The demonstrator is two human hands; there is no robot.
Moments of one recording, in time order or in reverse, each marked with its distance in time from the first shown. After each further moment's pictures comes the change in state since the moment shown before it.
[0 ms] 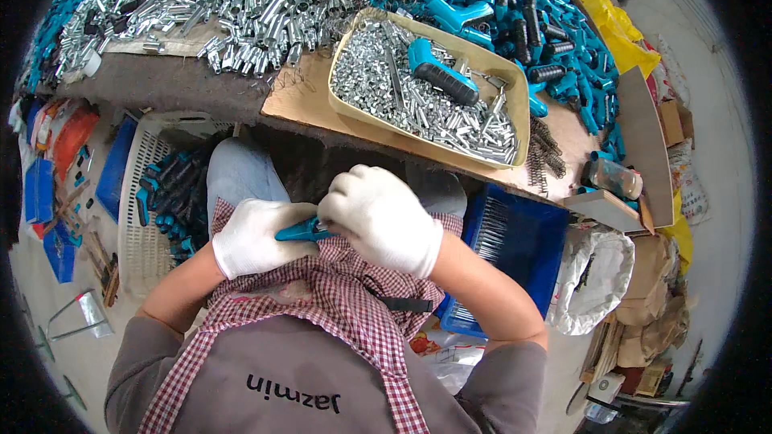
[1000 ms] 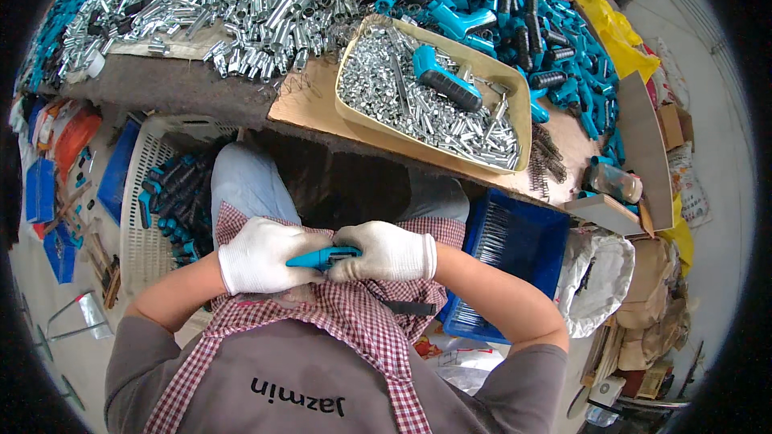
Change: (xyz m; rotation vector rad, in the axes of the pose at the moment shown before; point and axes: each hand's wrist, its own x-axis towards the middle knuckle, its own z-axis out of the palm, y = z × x) left_hand -0.010 0.005 -0.002 0.062 -0.208 0.082; right_hand -0.023 0.007 0.025 0.602 -0.534 0.513
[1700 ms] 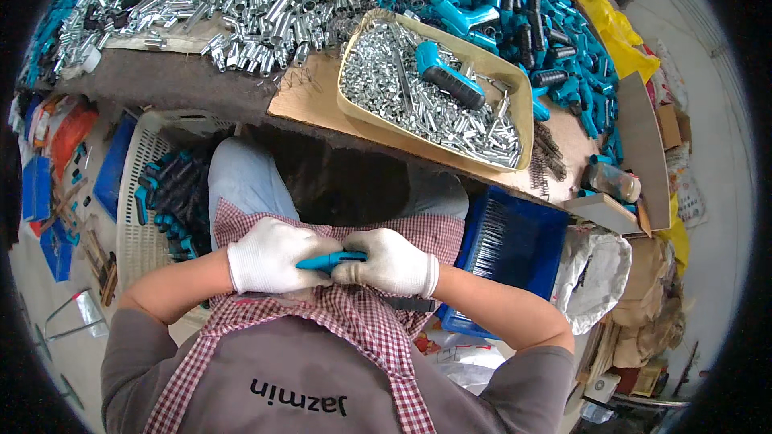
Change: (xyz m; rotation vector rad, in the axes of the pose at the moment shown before) left_hand 0.008 -0.004 0.009 0.013 -0.060 0.060; right_hand -0.011 -0.001 0.019 0.095 0.132 0.062
